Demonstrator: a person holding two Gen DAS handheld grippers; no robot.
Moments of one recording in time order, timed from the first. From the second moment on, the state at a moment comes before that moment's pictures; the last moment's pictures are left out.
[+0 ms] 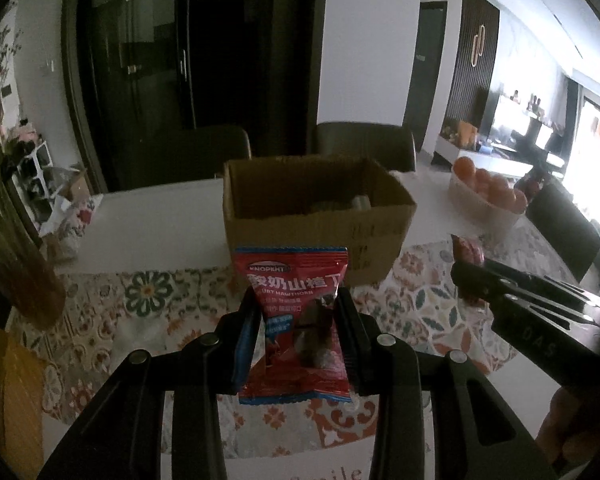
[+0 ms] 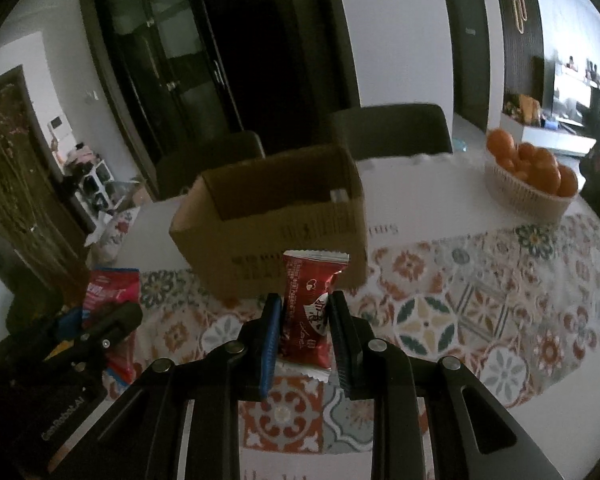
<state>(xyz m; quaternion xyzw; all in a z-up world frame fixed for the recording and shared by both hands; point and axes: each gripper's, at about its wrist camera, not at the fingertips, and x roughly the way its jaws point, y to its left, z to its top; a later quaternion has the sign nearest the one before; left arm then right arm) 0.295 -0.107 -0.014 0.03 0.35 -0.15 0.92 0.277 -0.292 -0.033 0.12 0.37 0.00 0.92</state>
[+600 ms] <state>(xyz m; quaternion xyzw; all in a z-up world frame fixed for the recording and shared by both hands) 0.333 -0.113 0.021 0.04 0.30 -0.13 0.94 0.316 -0.295 0.006 0.11 0.32 0.02 0.94</state>
